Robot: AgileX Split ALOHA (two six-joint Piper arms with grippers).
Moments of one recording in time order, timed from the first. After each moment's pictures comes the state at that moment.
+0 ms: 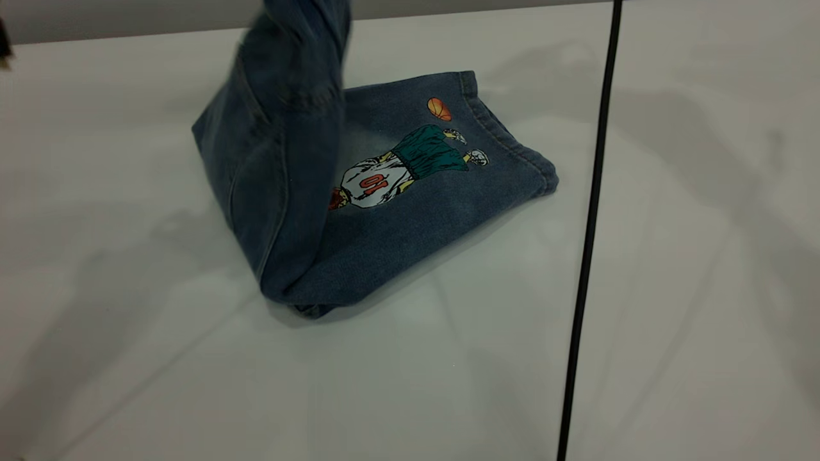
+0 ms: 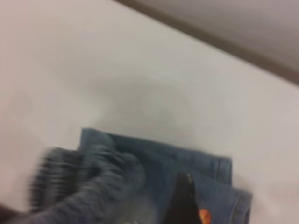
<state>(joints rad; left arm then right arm) -0.26 1.75 -1.08 -1.03 0.60 0.69 0.26 2.22 -2.36 0.52 1.16 -0.37</state>
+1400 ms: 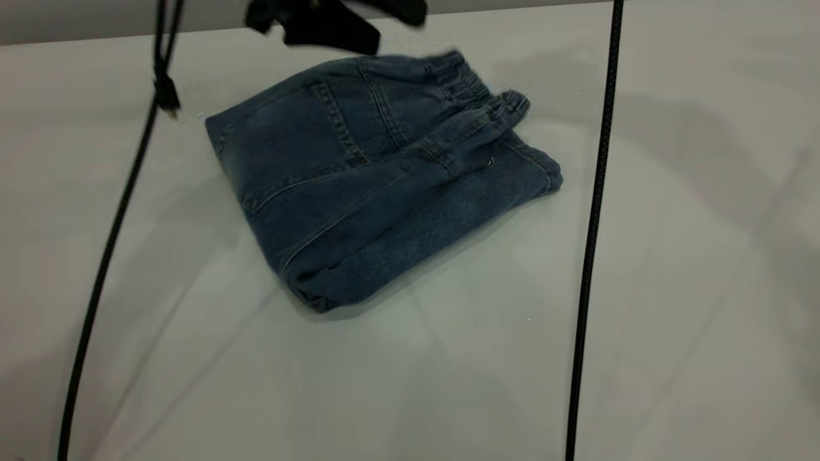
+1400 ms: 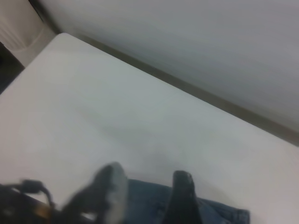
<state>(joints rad) -0.28 2.06 -1.33 -1.18 0.76 0.89 0.26 2.18 -2.47 0.57 1.16 -0.33</state>
